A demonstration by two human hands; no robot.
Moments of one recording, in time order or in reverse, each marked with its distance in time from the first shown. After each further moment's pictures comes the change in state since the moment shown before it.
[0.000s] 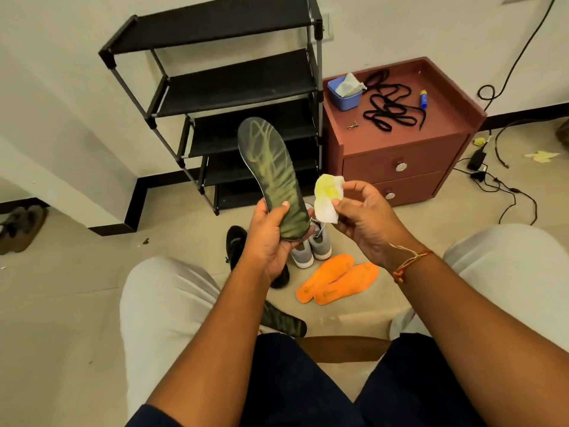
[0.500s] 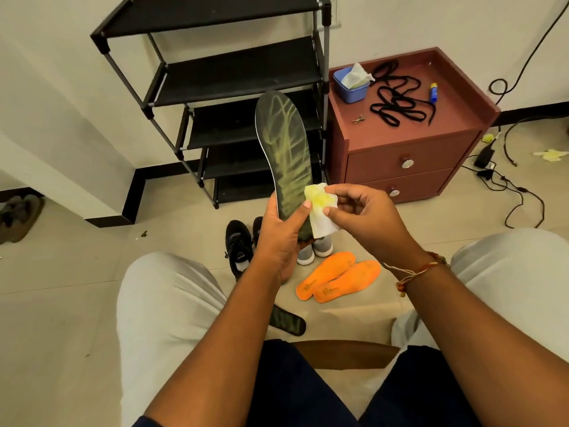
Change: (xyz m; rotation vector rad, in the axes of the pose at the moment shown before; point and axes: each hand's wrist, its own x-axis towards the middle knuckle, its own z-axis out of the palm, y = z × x) left_hand 0.005 -0.009 0.010 0.164 -0.043 0.080; right_hand 0.002 -0.004 0.002 -0.475 -0.078 -0.294
